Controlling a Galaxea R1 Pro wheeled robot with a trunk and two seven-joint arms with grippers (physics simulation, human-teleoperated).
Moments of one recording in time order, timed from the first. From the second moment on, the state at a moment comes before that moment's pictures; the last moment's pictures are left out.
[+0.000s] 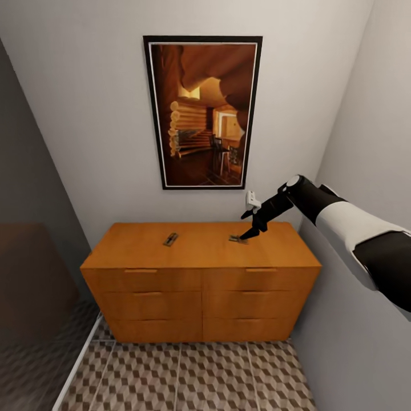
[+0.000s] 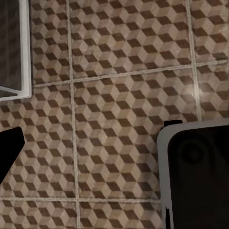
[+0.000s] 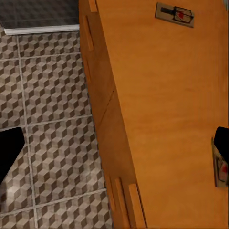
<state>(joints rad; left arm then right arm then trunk) -0.06 0.10 -0.27 0.07 0.16 -0.68 0.14 -1.55 -0.10 0.58 -0.24 0.28 0.09 1.32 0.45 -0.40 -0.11</state>
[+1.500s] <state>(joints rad) -0.06 0.10 -0.27 0.07 0.16 -0.68 0.14 -1.50 -0.10 0.58 -0.24 0.28 0.07 1.26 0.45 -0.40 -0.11</state>
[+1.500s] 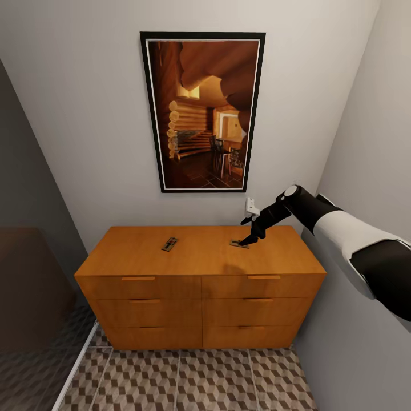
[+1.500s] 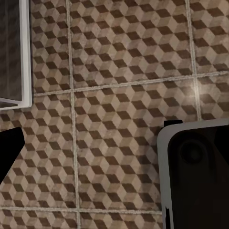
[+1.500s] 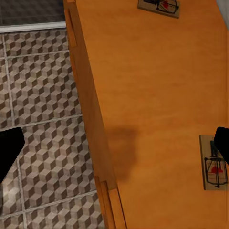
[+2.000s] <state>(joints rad) -0.06 0.10 -0.27 0.07 0.16 -0.68 0.14 -1.50 -0.10 0.58 -0.24 0.28 0.06 1.25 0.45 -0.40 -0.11</state>
